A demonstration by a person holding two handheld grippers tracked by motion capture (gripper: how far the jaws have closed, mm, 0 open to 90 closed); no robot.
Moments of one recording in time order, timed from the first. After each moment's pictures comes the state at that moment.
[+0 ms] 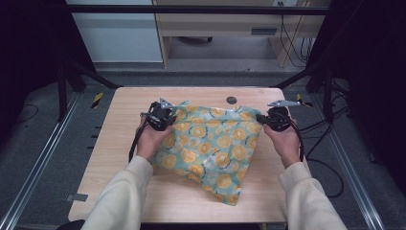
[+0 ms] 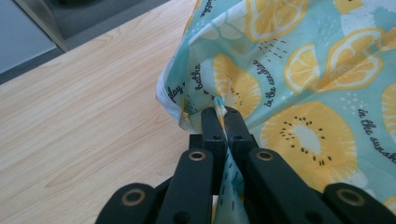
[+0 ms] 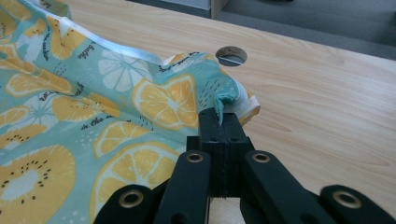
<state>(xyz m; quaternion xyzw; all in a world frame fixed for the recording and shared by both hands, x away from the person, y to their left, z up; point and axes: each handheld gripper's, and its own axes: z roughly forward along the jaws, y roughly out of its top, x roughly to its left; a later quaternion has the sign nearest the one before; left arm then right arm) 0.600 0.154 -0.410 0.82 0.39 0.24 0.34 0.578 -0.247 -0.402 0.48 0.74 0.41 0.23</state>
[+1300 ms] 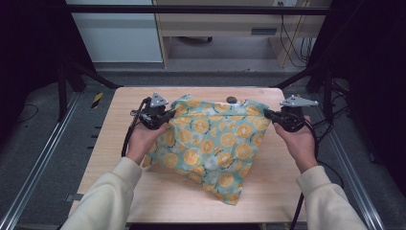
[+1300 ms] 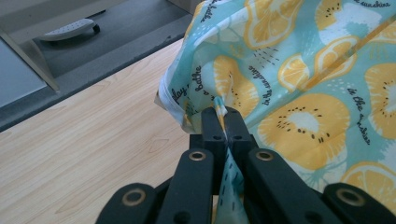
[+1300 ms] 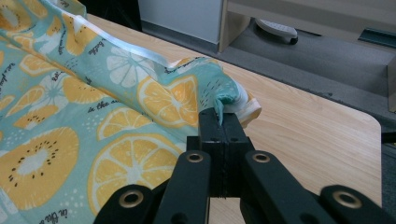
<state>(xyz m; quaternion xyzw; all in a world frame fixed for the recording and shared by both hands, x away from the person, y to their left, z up) 0.575 0.164 -0.371 0.81 0.35 0.24 0.41 0.549 -0.264 -0.363 0.42 0.75 0.44 0.26</state>
